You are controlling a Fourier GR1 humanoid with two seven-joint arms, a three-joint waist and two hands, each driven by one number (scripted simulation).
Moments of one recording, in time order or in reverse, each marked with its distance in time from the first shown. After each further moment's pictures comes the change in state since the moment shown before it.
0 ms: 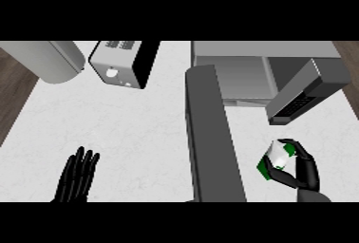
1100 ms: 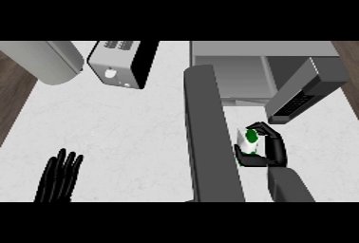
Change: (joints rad) left arm 0.024 0.030 0.115 0.032 0.082 -0.101 -0.031; right arm -0.167 0.106 0.055 0.058 0.004 -0.010 -0.015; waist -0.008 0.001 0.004
